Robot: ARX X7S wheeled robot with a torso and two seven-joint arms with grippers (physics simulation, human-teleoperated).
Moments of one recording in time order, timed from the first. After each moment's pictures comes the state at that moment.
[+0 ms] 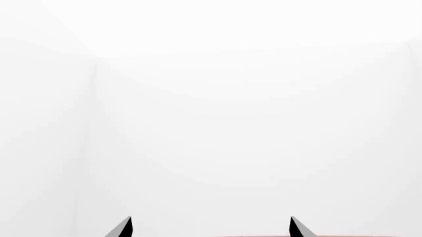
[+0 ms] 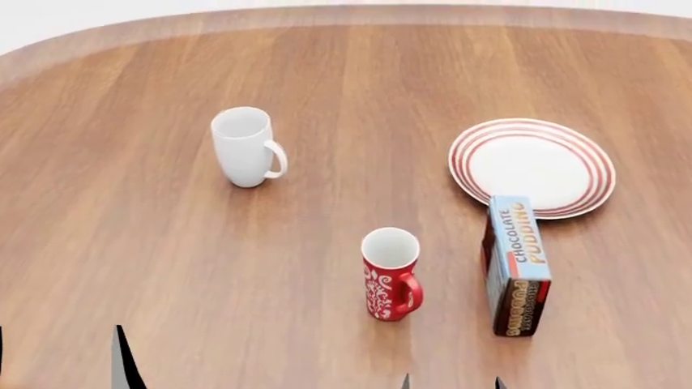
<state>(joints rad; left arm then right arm) -0.12 -0.19 0.27 -0.40 0.04 0.92 -0.39 0.03 0.21 -0.25 0.01 0.22 -0.04 0.24</state>
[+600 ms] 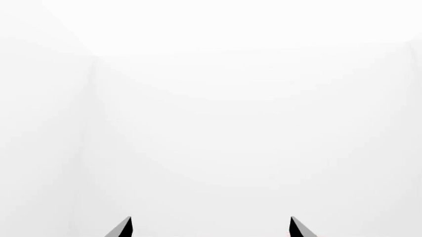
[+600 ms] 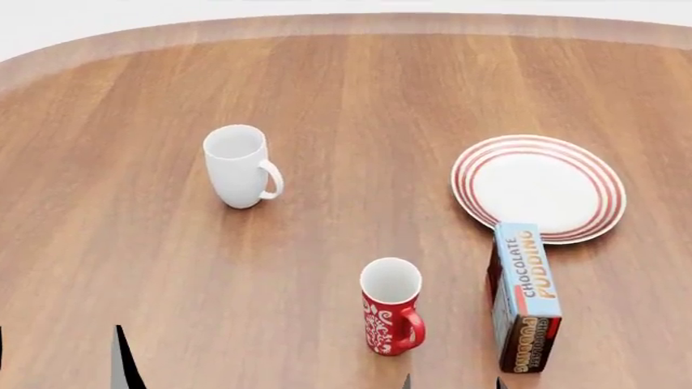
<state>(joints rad) -0.13 -0.20 0.29 -0.41 0.03 0.93 -0.41 0.03 0.22 -0.26 0.01 0.23 -0.04 0.25</state>
